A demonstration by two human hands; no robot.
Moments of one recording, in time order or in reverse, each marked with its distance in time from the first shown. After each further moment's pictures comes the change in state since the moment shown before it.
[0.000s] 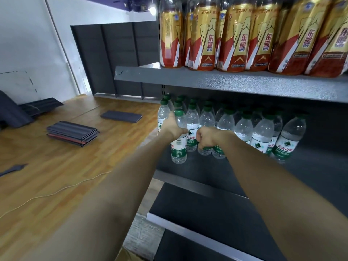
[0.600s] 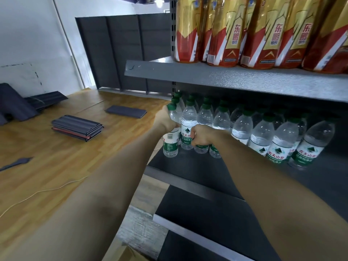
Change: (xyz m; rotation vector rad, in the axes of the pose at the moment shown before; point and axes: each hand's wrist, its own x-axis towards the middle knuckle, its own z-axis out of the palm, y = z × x) left_hand 0.049 -0.040 -0.047 0.071 0.041 -0.035; right_hand 0.053 -0.048 0.014 0.037 0.000 -0.080
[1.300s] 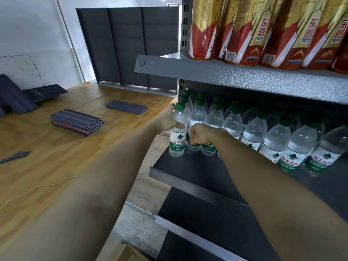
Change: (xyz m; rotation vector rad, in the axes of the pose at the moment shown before) left_hand 0.031 -0.028 -0.017 -0.173 -0.237 0.051; right_hand 0.038 -0.025 0.005 -0.019 -0.027 -0.025
